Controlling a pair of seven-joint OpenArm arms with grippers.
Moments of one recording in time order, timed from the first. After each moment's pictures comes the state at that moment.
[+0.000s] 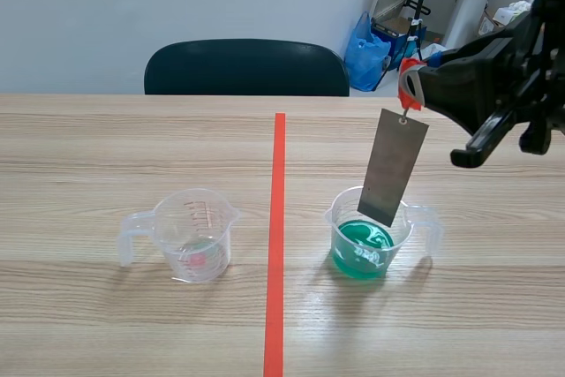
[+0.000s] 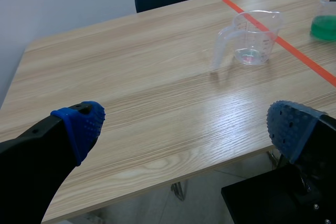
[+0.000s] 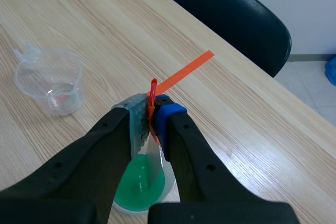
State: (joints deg) left arm 80.4 -26.7 -32.3 76.1 -3.3 -27.4 -82.6; right arm -13.6 35.6 5.2 119.1 34.2 33.4 -26.5
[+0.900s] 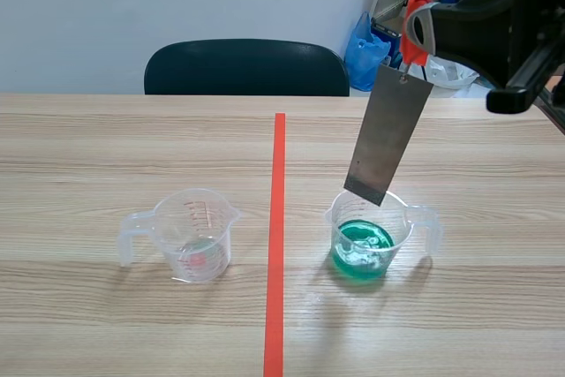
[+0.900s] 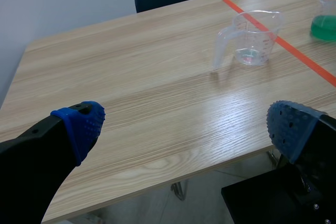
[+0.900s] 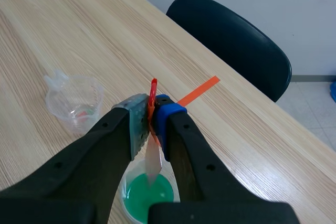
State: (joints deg) left arm 80.4 -26.7 -32.3 76.1 -3.3 -27.4 -82.6; right arm -13.6 35.7 10.8 127.6 45.0 33.3 -34.8
